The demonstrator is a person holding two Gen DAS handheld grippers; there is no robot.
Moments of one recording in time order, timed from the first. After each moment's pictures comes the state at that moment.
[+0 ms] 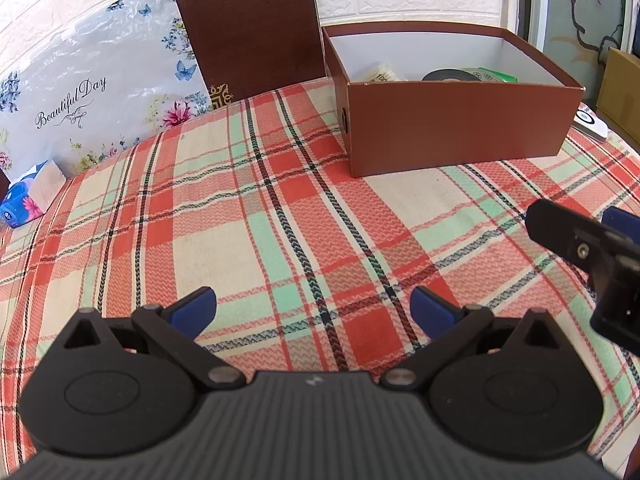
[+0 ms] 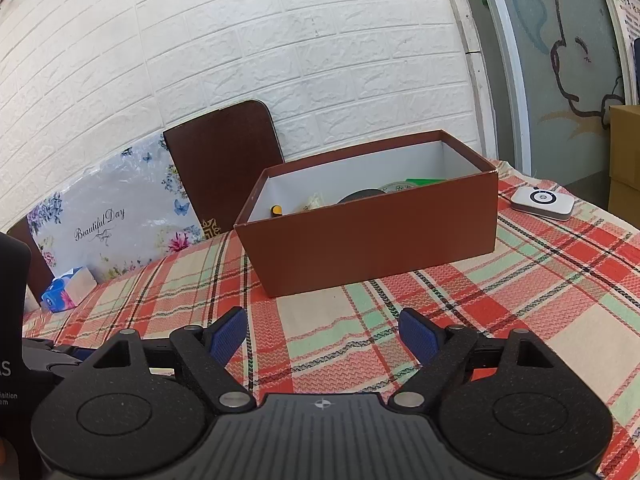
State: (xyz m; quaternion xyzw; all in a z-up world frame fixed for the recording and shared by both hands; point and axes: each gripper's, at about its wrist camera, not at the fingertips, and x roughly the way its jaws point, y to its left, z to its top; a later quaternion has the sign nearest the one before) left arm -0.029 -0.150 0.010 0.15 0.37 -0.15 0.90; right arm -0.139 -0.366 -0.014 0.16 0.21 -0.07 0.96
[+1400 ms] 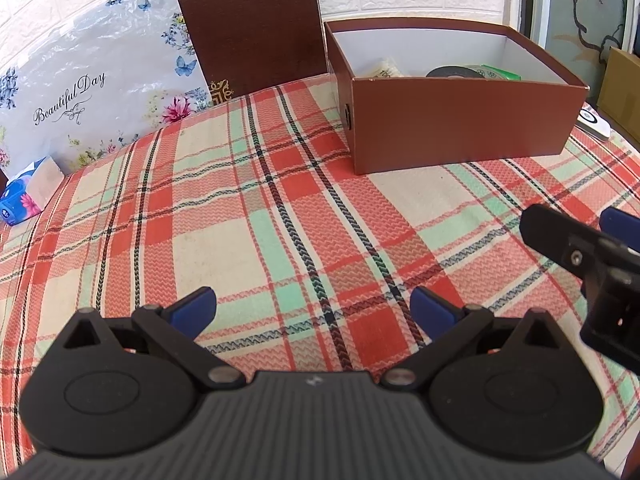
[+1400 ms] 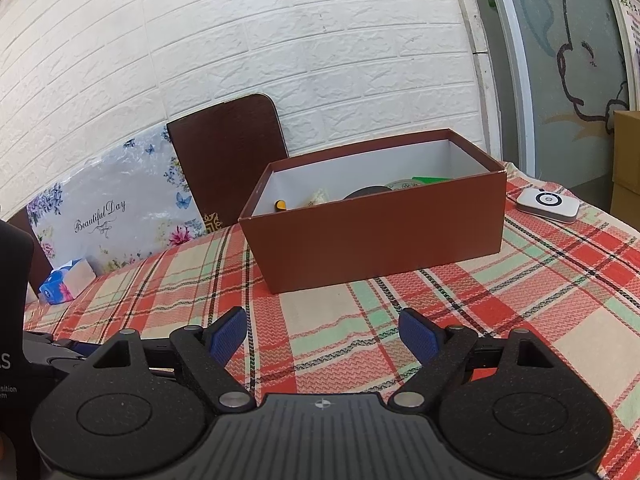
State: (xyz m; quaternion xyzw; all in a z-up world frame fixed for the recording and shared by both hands) left arm -0.024 -0.147 0.007 0.14 0.38 -0.15 0.90; right arm -0.134 -0.358 -0.016 0.15 0.21 -0.07 0.96
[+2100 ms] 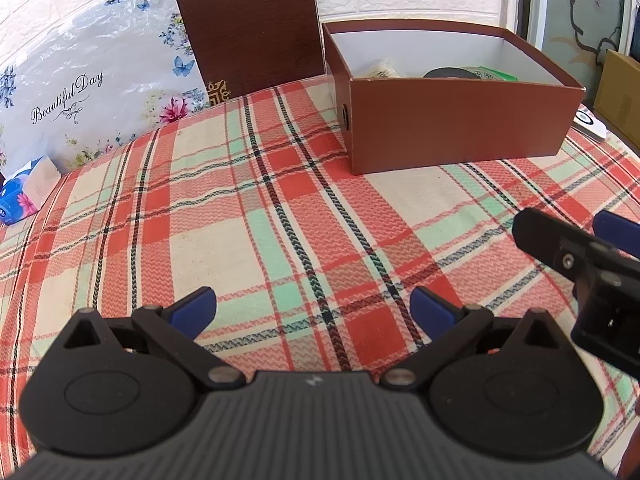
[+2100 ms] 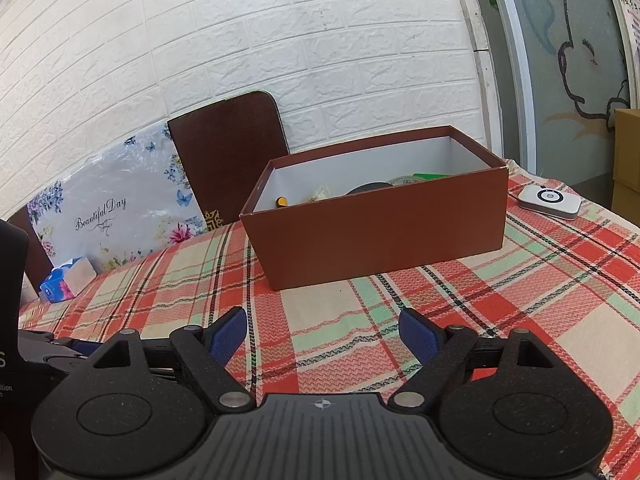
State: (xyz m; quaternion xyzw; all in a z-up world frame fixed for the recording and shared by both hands) left arm -0.025 -0.146 0.007 0.14 0.38 -0.15 0.90; right arm -0.135 -0.356 -0.017 0.15 0.21 -0.08 0.96
